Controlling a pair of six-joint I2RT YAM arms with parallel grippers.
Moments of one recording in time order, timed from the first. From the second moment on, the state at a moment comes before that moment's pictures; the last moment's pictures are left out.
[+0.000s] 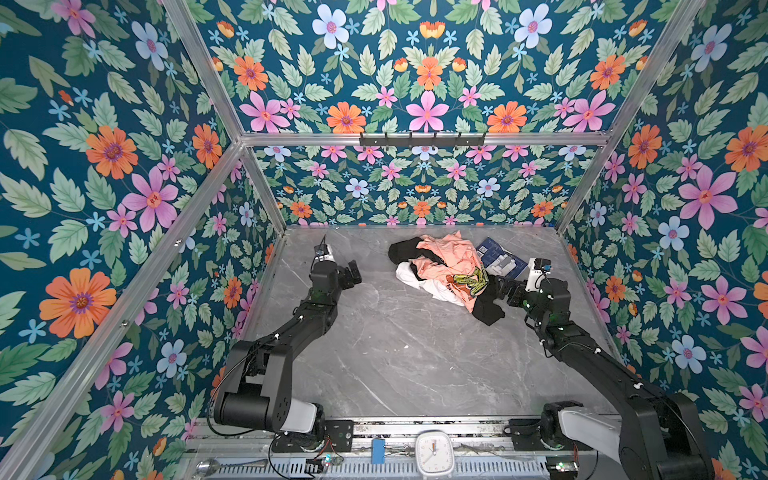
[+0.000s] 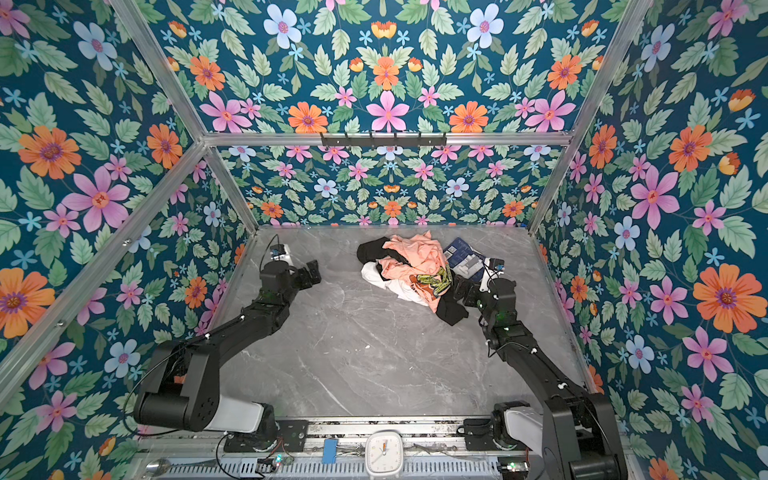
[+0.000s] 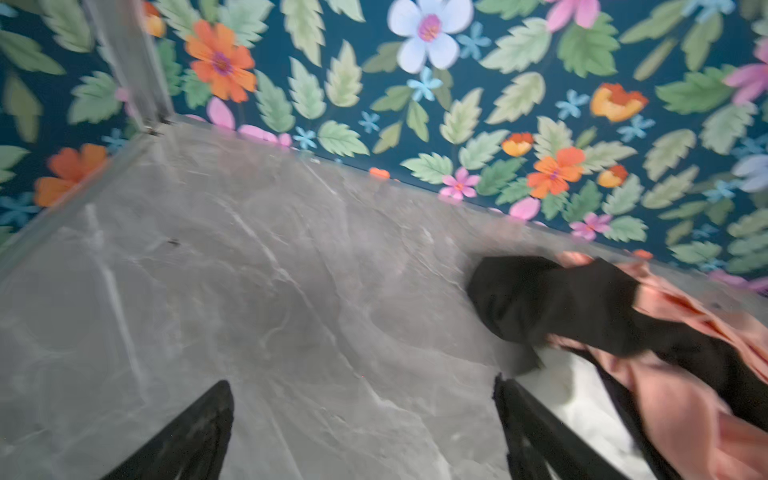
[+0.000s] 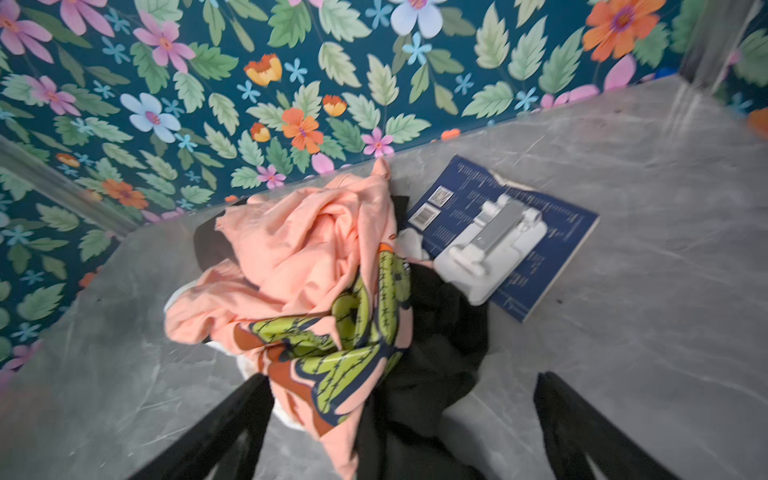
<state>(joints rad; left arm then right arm) -0.23 1.44 0.73 0.34 -0.13 -0.34 0.14 1.15 0.54 0.24 -0.10 0.36</state>
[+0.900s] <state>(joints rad) -0.39 1.75 1.04 0.24 0.16 -0.37 0.48 1.52 0.85 0.07 -0.14 0.18</state>
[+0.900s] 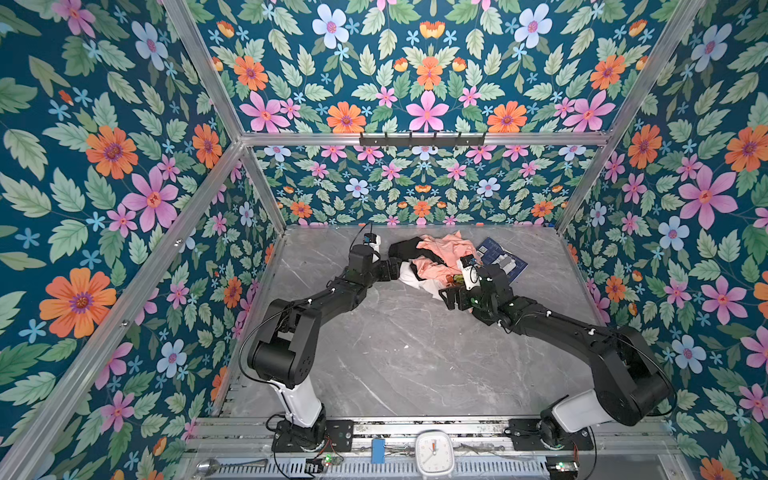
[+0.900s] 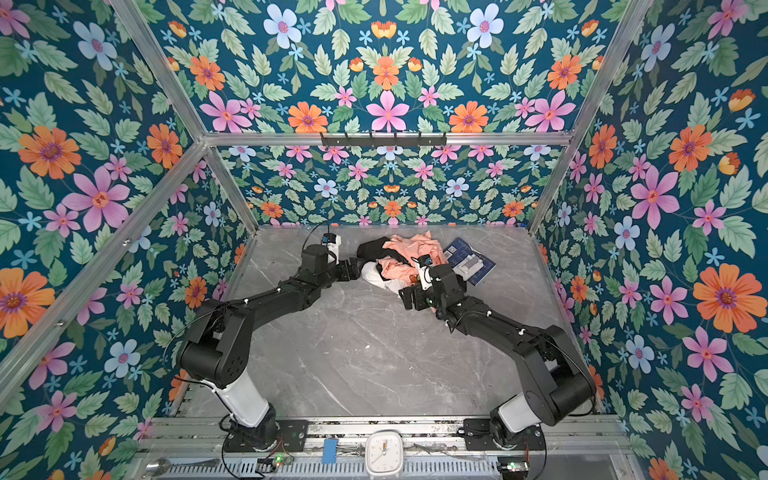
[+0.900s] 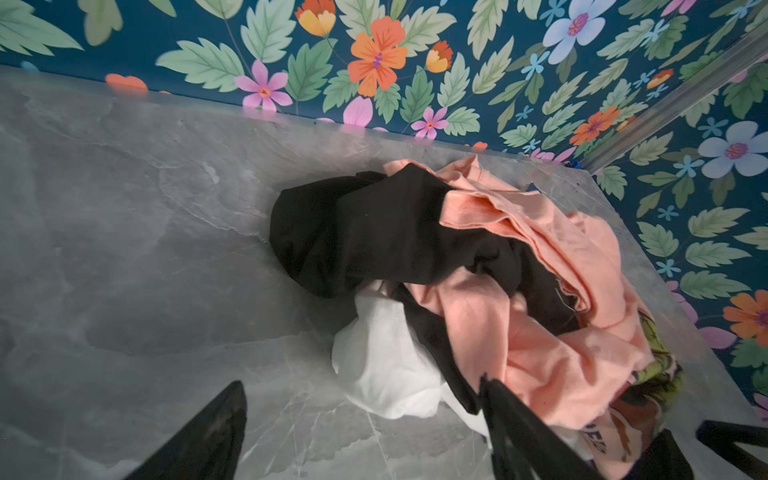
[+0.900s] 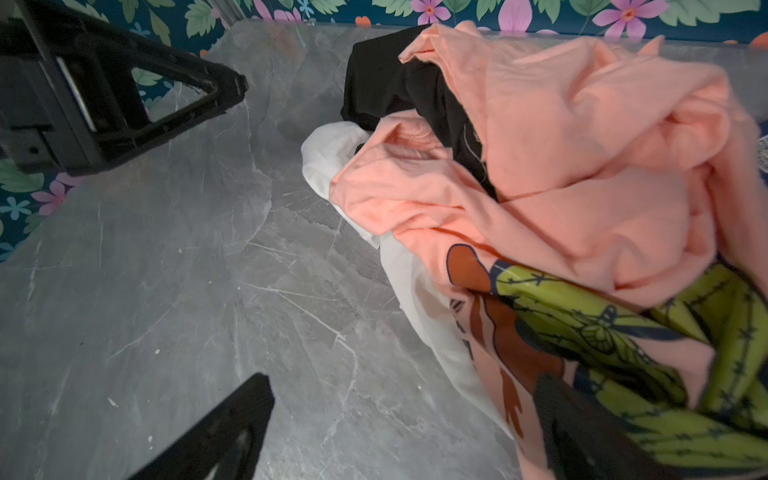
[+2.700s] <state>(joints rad) -0.39 1.95 1.27 0.09 0.35 -0.39 0.53 1.54 0.94 0.03 -0.26 -0.12</state>
